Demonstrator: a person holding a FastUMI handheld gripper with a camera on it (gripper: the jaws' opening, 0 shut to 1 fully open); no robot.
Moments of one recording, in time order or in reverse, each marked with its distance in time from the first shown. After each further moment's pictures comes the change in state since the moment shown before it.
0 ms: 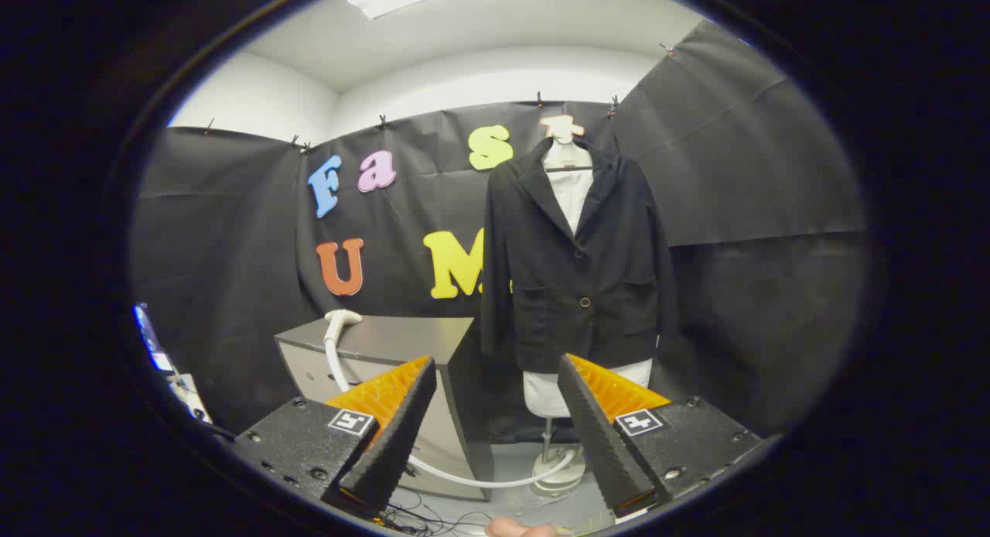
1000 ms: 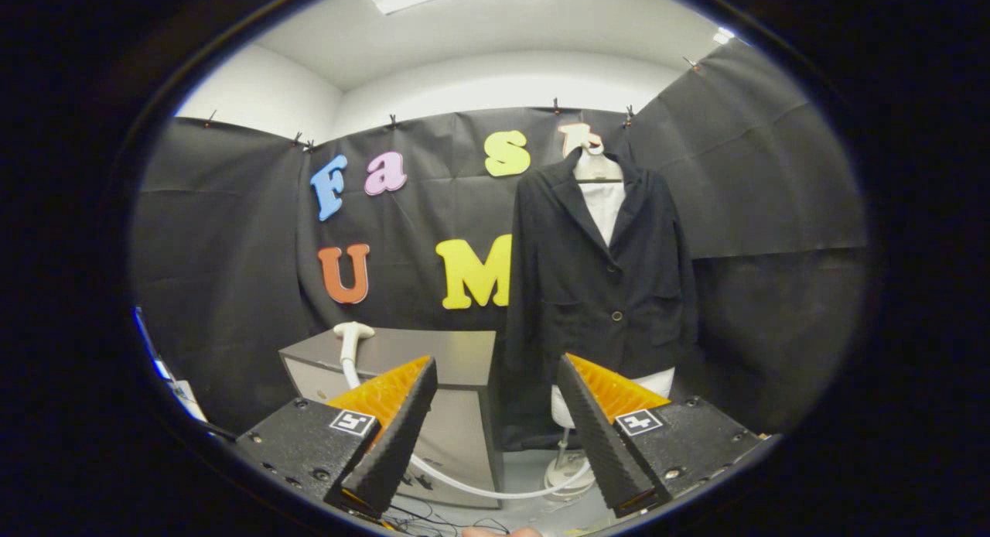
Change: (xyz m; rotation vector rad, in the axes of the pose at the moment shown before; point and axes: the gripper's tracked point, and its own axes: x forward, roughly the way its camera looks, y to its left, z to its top) arm 0.038 0.105 0.027 -0.014 -0.049 -0.010
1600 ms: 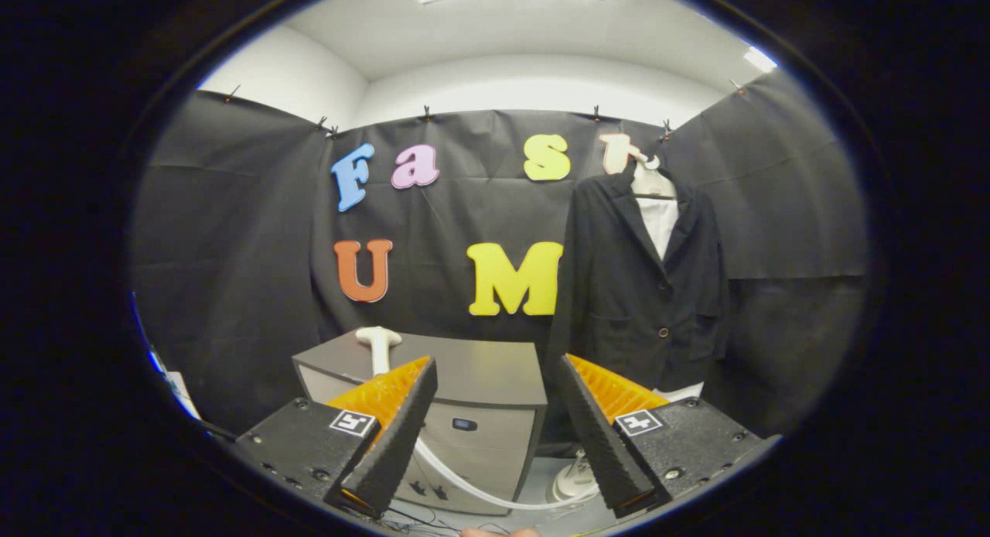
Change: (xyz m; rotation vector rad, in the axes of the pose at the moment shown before) arm 0.045 0.107 -0.002 -0.078 0.013 0.015
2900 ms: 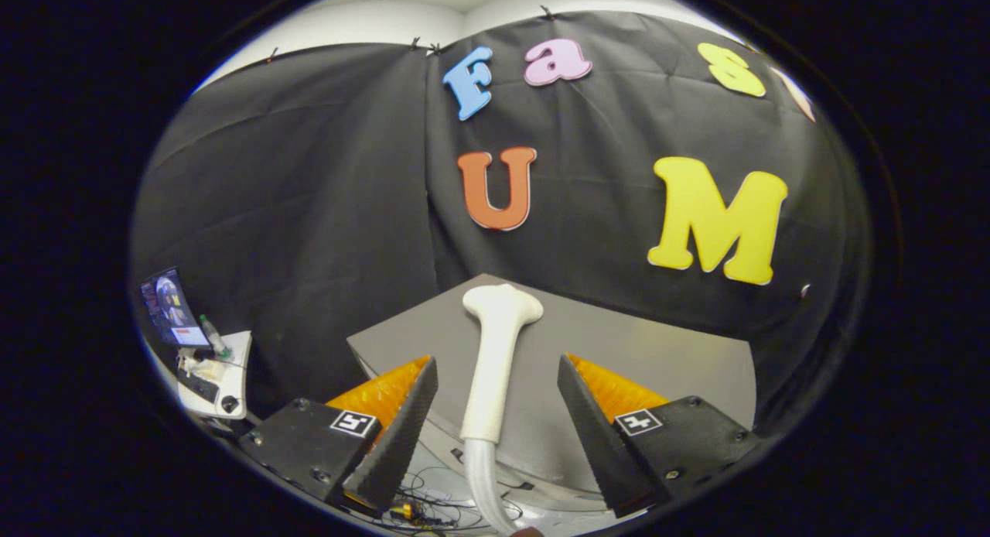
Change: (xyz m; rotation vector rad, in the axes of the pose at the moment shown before) arm 0.260 0.193 -0.074 -0.109 0.395 0.569
